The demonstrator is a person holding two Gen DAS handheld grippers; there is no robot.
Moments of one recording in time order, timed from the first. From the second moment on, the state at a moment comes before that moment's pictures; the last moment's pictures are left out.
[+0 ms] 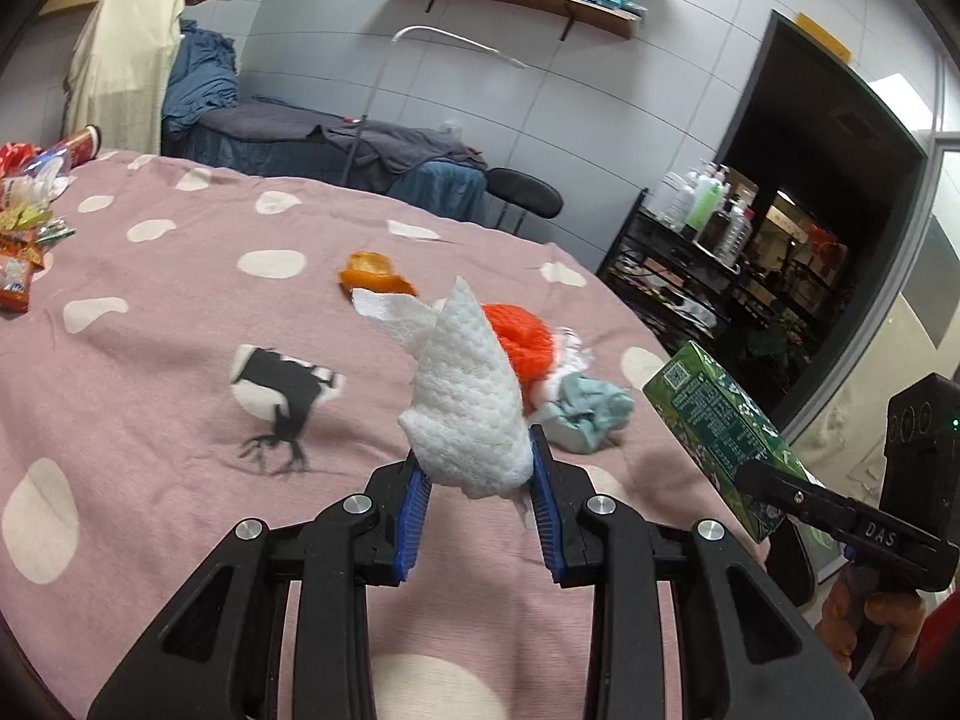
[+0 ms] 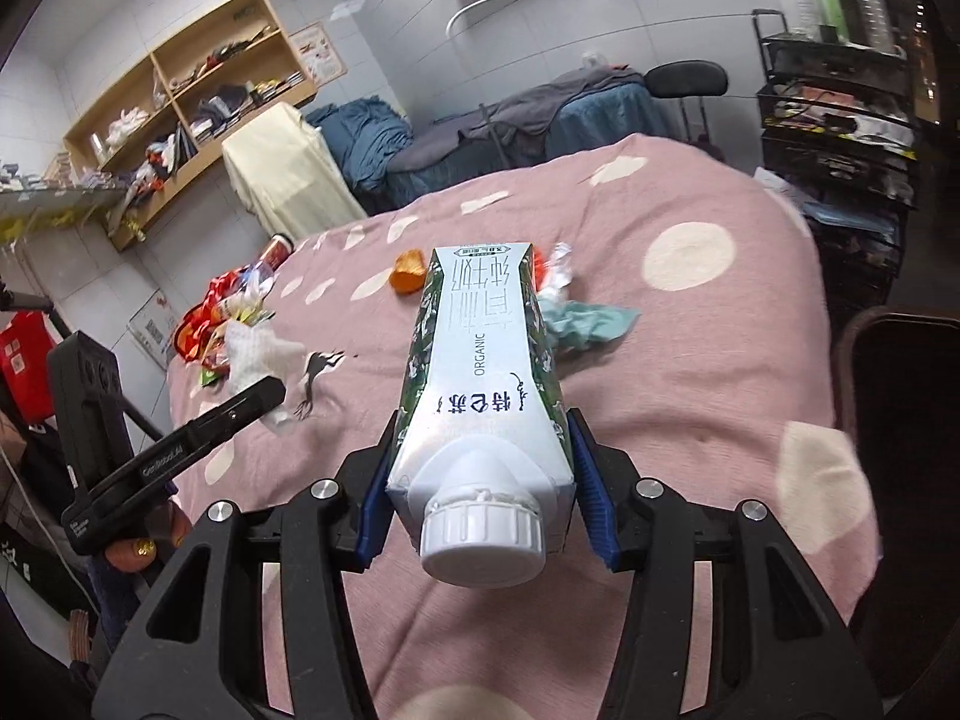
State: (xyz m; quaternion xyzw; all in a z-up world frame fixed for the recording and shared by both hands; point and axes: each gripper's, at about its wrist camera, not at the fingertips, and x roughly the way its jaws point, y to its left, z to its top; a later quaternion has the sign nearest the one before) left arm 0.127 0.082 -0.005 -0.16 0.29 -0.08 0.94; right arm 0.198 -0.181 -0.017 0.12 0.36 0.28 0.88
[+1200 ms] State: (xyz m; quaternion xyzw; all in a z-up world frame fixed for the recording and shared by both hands) left arm 0.149 -0.102 0.002 -0.05 0.30 -0.28 0.91; right arm 0.214 -0.394 -0.112 0.23 0.41 -0.04 0.88
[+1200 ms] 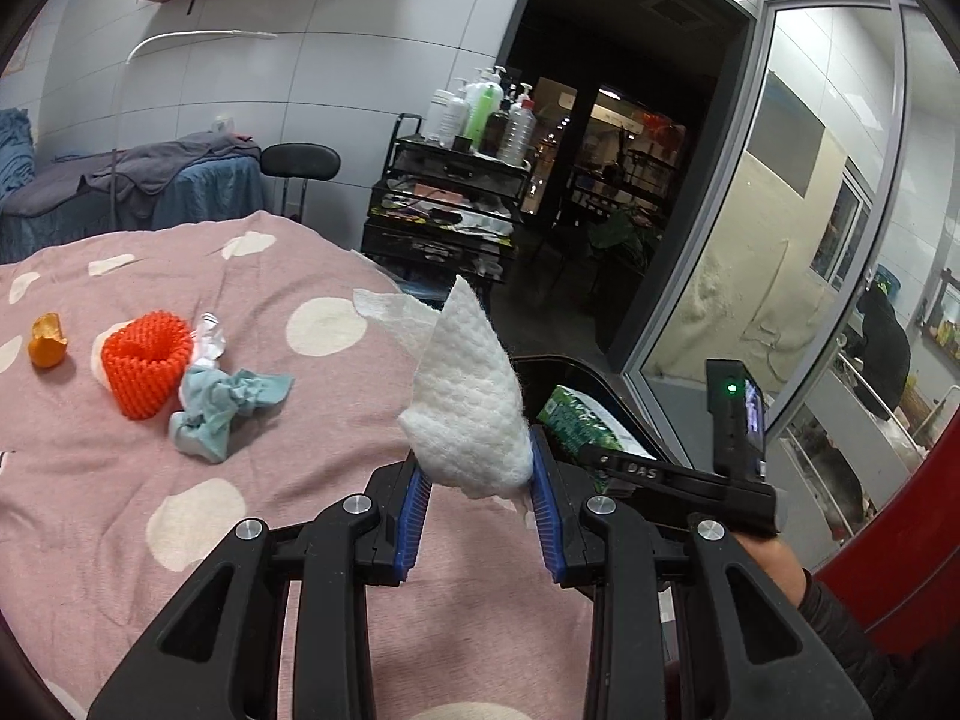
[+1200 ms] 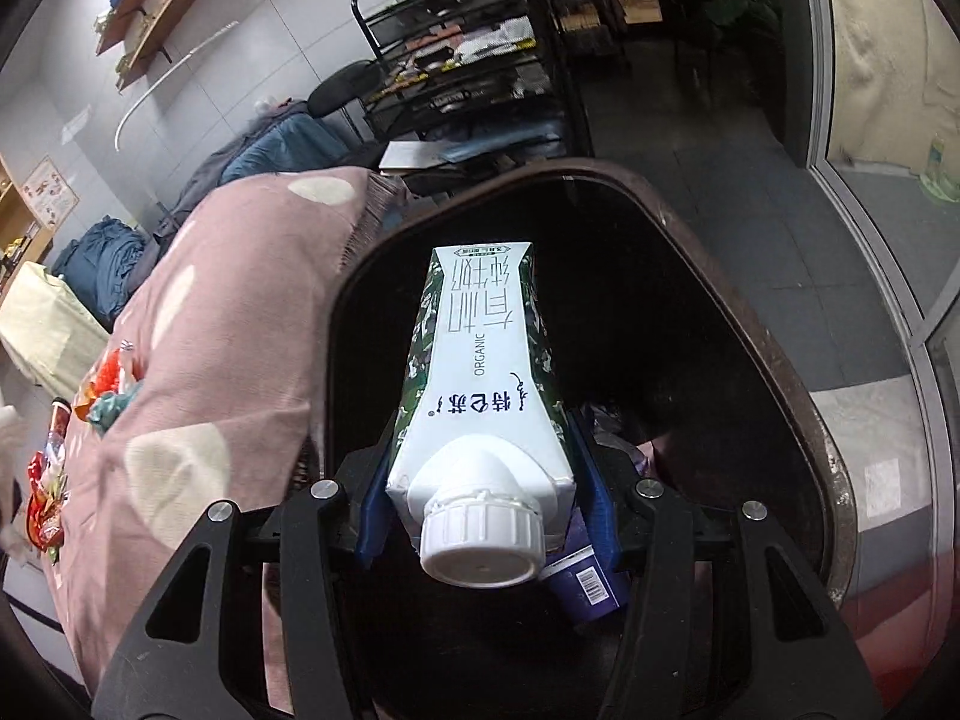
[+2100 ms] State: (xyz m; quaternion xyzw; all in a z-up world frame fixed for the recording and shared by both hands) left arm 0.165 -0.179 -0.004 -0.02 0.33 -0.36 0.87; right arm 0.171 -0.419 -0.080 0.25 0.33 -0.11 0.90
